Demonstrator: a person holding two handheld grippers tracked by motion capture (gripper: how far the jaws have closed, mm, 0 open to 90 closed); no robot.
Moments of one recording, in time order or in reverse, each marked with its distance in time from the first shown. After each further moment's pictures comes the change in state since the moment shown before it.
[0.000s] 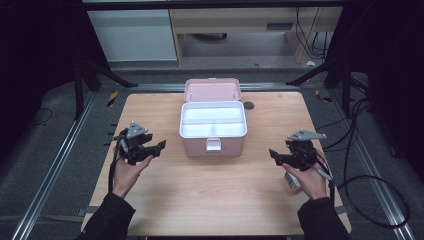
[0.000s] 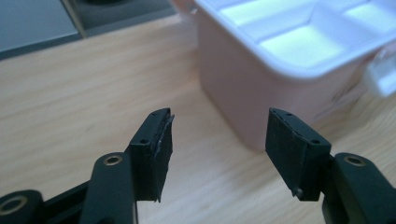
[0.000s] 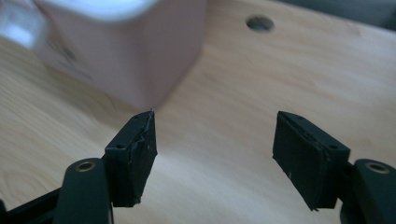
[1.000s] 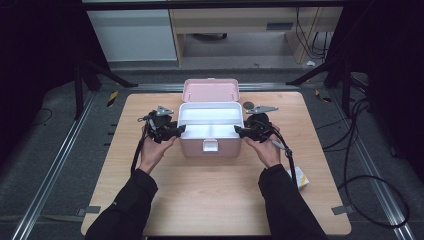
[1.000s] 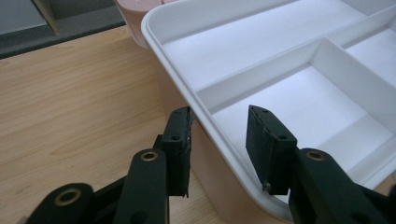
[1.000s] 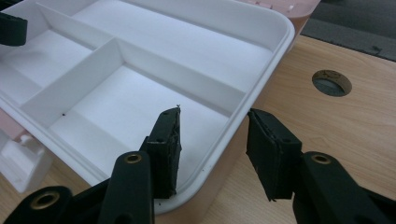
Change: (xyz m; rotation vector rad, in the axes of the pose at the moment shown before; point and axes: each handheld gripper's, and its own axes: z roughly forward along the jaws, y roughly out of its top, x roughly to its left) left arm -0.009 0.034 0.073 0.075 -0.048 -0.005; right arm 0.040 0.068 0.096 -0.011 0.082 -0.011
